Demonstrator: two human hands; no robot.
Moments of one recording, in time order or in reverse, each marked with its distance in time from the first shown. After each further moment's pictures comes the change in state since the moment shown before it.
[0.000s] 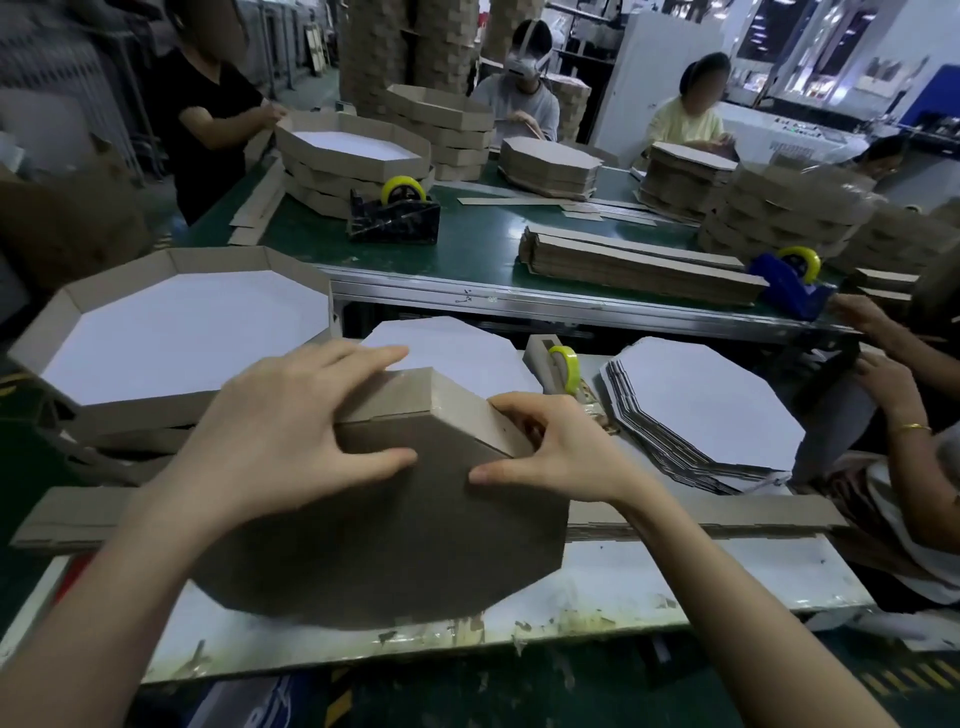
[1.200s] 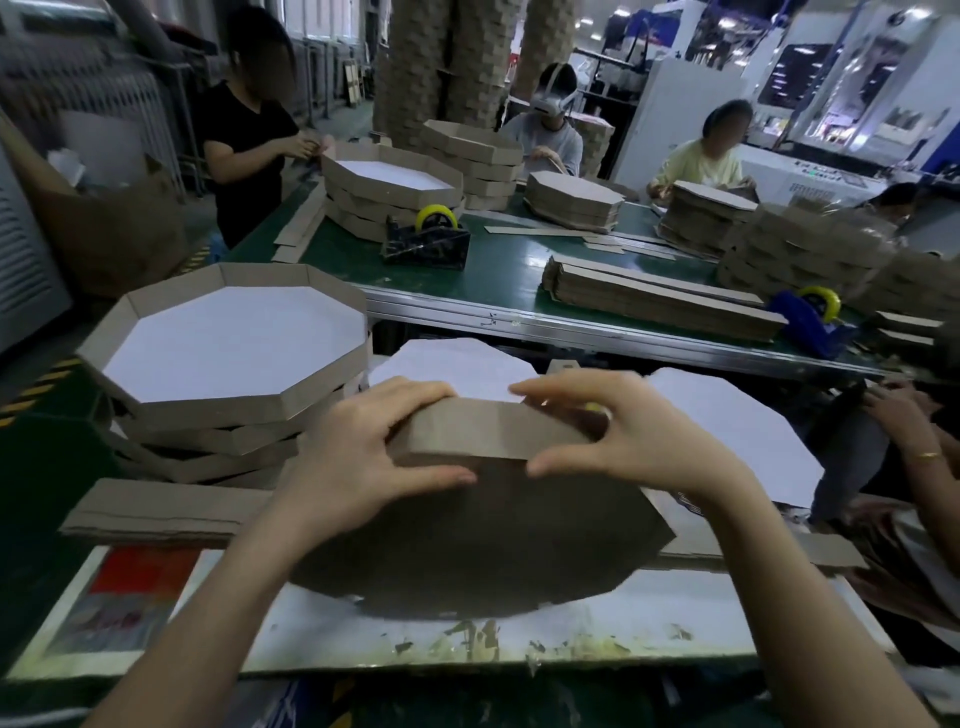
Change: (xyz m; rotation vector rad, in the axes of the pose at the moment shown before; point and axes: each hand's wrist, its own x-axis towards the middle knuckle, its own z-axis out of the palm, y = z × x) left_hand -0.015 0.006 0.019 -0.484 0.179 0.077; right_hand -0.008 -0.058 -0.041 -0.178 -0.018 -0.111
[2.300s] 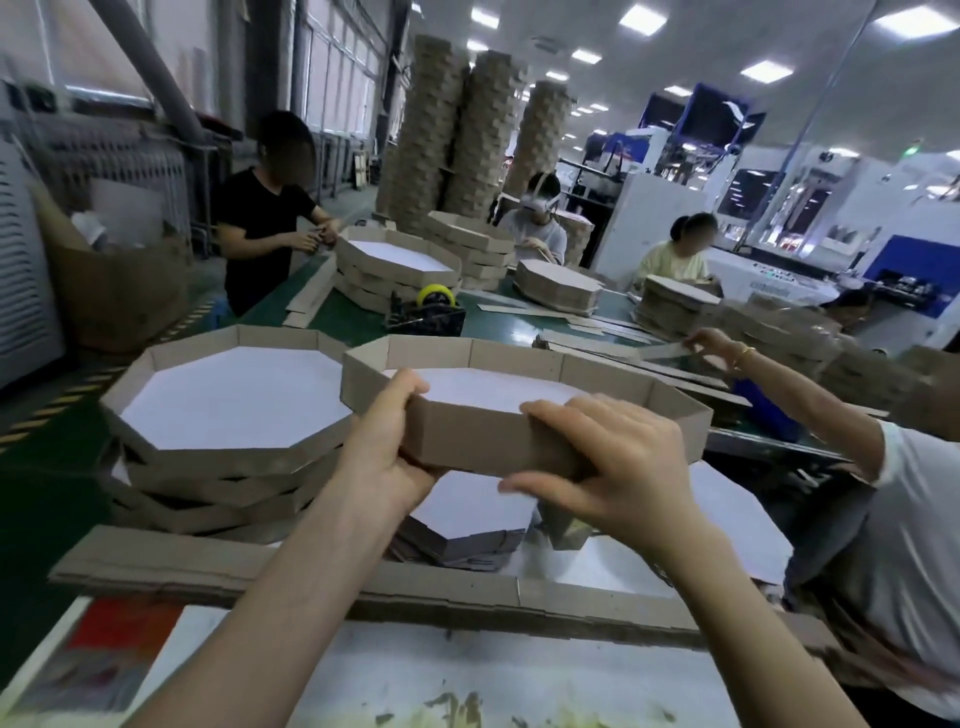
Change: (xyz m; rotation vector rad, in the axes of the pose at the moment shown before) left_hand 0.047 0.066 -0.021 -1.526 0.459 -1.034; right_hand -0.009 -0.051 -0.002 -0.633 0.640 -0.485
